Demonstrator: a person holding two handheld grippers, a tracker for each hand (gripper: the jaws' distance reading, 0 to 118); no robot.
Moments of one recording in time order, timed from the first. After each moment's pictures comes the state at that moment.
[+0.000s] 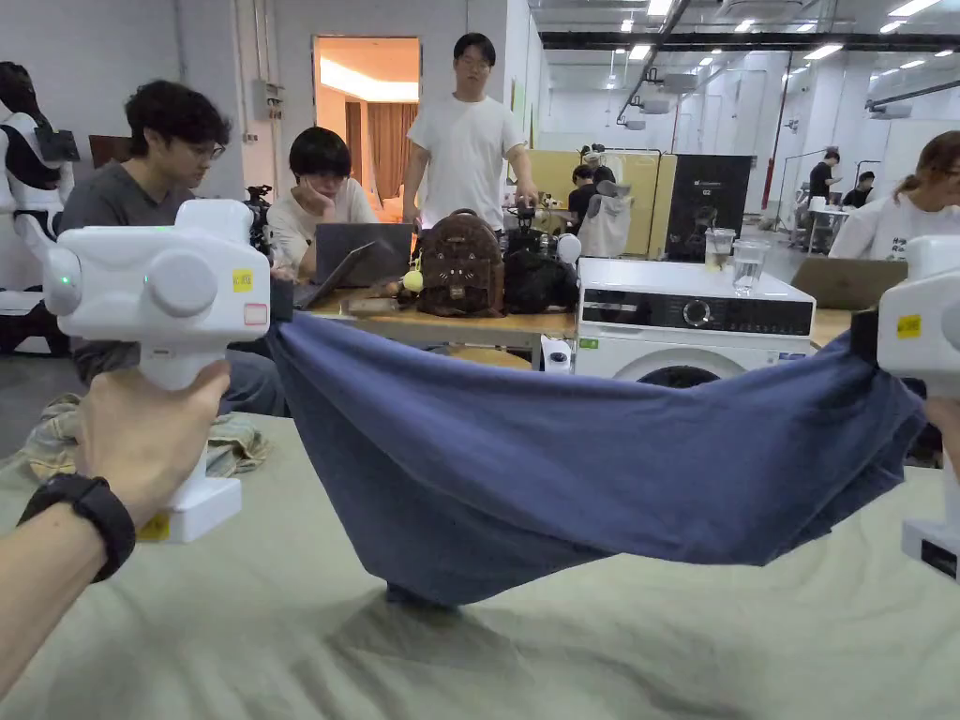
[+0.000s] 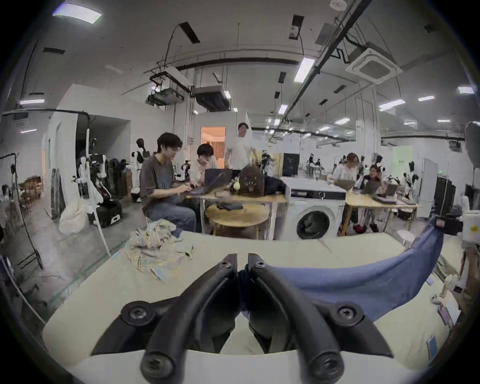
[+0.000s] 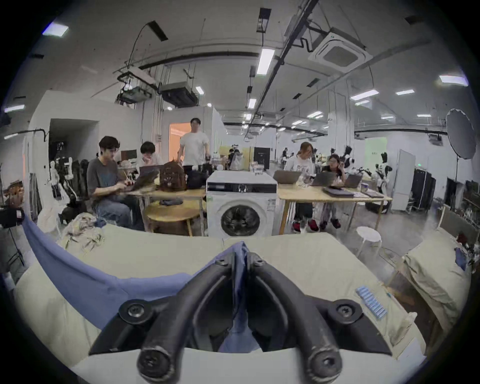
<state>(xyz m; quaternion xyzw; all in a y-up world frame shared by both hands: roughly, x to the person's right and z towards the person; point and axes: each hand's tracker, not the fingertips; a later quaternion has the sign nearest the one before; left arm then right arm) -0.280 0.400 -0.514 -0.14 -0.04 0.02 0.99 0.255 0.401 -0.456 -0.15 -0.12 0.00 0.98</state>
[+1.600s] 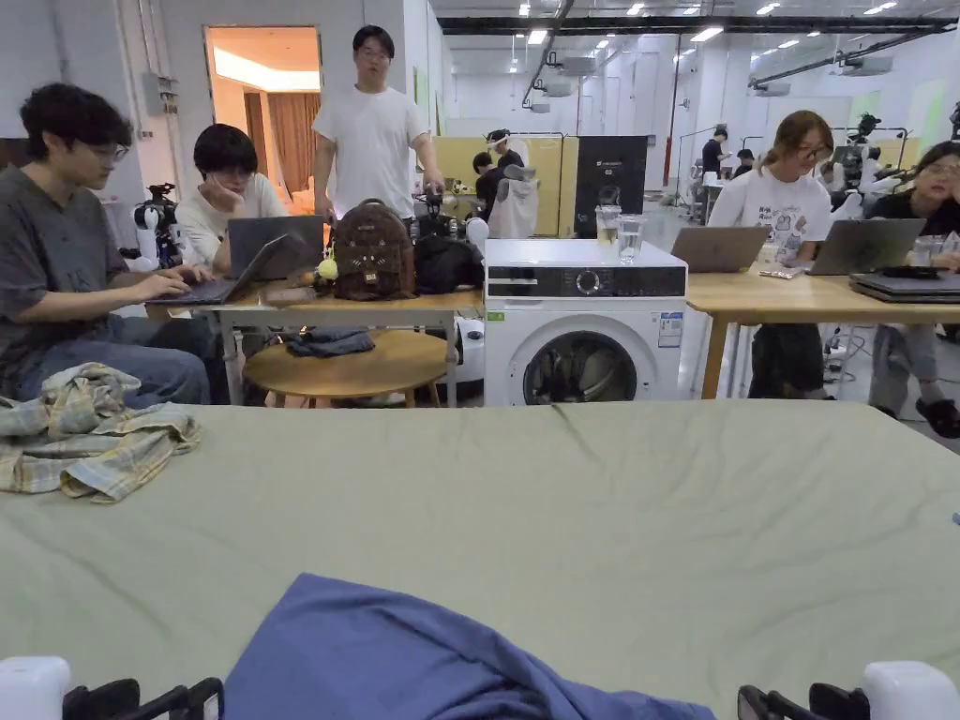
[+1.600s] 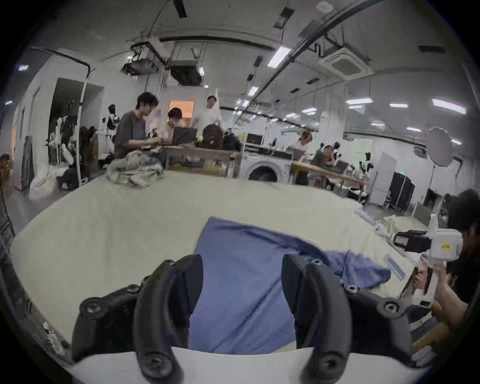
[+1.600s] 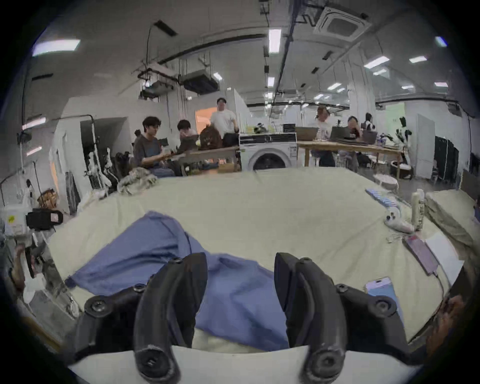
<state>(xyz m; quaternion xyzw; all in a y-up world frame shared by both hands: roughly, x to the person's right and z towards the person) -0.291 0.212 -0.176 -0.18 -0.18 0.07 0.96 0.207 0.189 -0.095 -0.18 -0.02 -0.07 0.98</state>
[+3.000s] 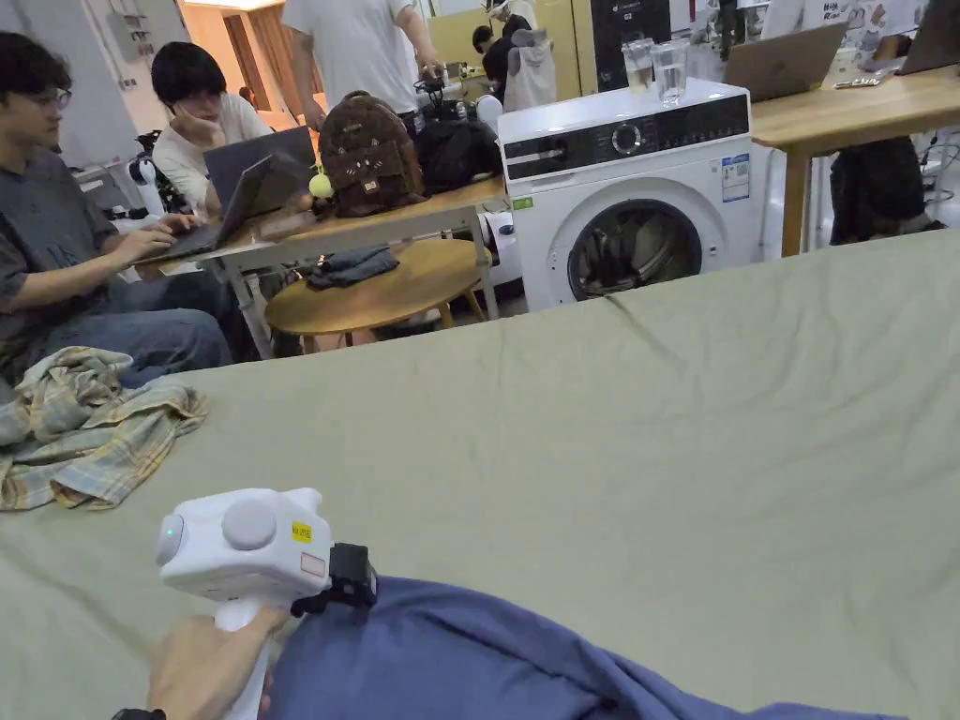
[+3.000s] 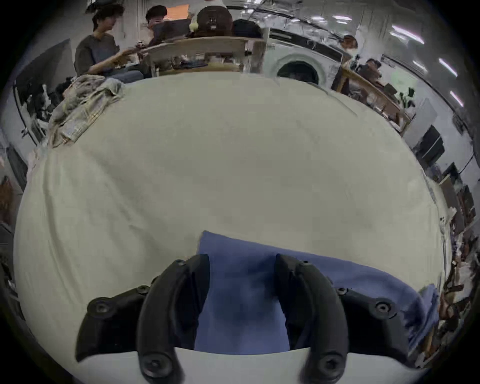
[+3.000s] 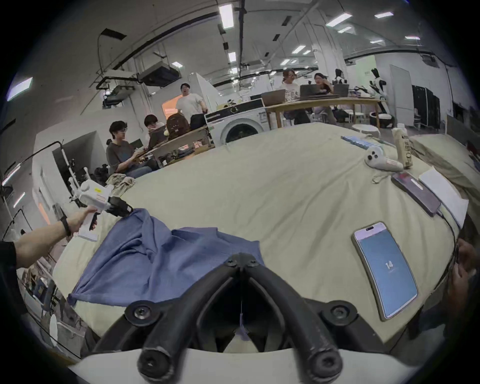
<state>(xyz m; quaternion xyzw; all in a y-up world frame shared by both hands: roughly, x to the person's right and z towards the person) -0.197 0.106 -0.591 -0.50 -0.13 -0.01 0.86 0.275 0.139 -0.097 -0.26 -0.08 -0.17 0.95</state>
